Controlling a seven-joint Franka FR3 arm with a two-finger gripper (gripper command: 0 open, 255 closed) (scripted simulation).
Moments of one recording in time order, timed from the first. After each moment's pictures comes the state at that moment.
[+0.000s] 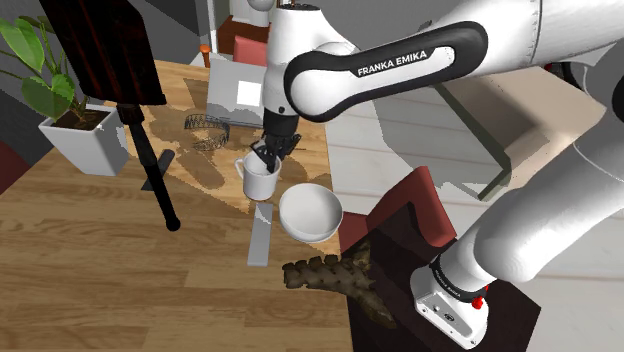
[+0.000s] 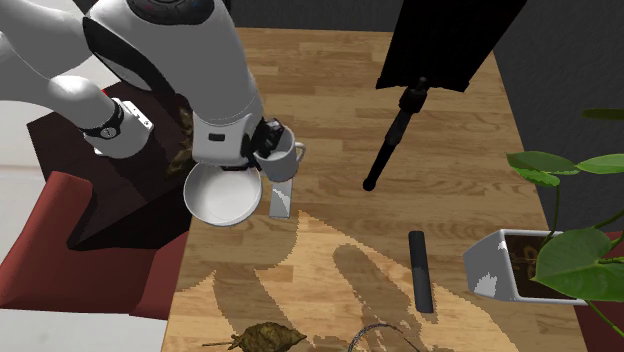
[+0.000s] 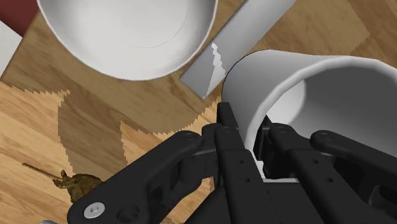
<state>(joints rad) 0.07 -0.03 0.45 -2.13 0.08 2.13 0.42</state>
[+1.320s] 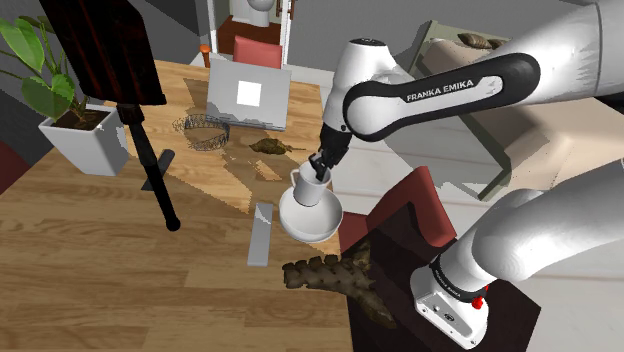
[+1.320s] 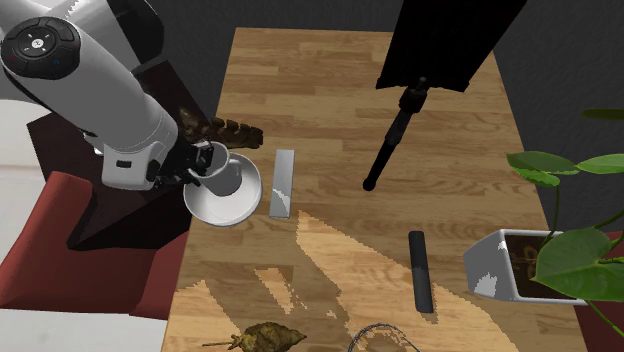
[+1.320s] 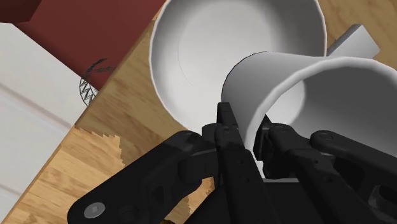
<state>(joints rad) 0.02 -0.32 0.32 -2.53 0.20 2.24 0.15</state>
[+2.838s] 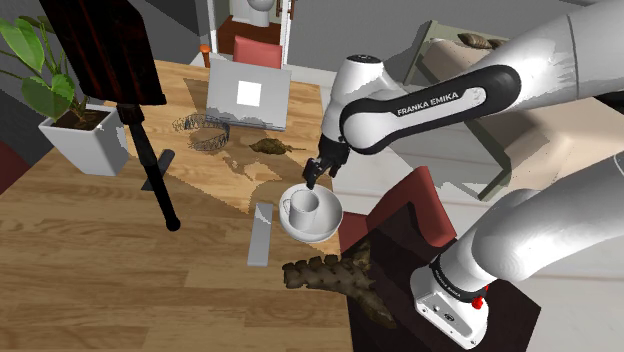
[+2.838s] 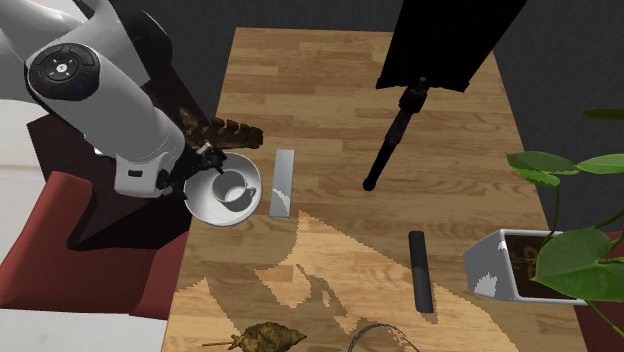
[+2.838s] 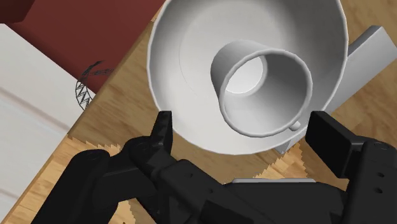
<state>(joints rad) 0.02 -0.27 0.33 -2.57 0.20 2.33 0.15</state>
